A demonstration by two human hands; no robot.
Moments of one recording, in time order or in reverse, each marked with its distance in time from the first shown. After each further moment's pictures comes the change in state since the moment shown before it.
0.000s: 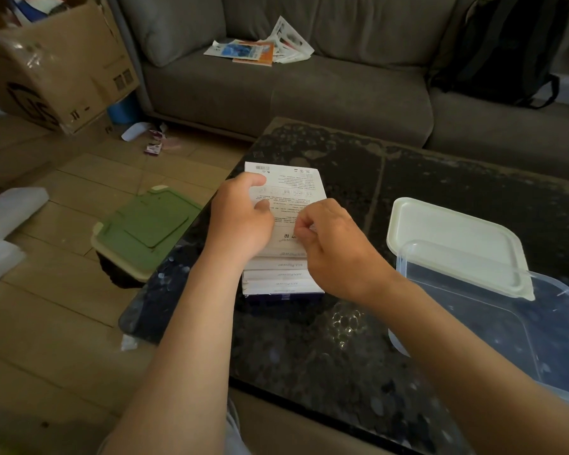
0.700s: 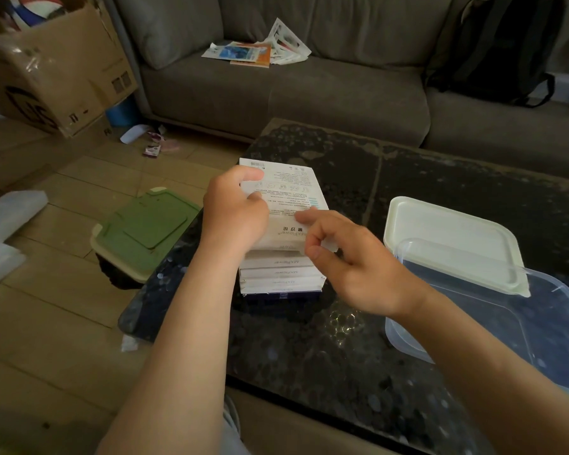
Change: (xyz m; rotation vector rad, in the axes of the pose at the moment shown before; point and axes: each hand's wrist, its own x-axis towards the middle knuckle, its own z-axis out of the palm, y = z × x) left_hand -0.003 0.011 -0.005 -0.185 0.048 -0.056; right_hand -0.029 0.015 -0.018 0.310 -0.126 -0.094
